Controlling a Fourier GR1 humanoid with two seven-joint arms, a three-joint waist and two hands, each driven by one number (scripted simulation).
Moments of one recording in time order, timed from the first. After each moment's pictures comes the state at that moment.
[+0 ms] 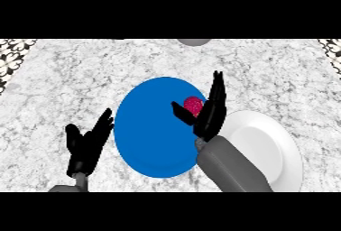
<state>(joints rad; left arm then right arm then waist) 0.00 0.09 -0.10 -1.44 0.09 0.06 0.23 -0.59 -0.01 0.59 -0.98 0.86 -1.27 0.87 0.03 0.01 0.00</state>
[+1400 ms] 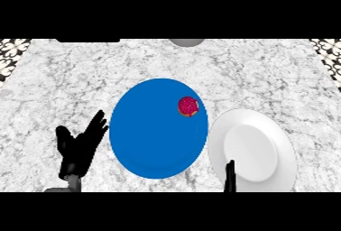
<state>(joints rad) 0.02 0.10 -0.05 -1.44 0.09 0.03 0.23 0.18 -0.20 1.00 -1.65 0.77 -1.30 0.55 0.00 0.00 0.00</state>
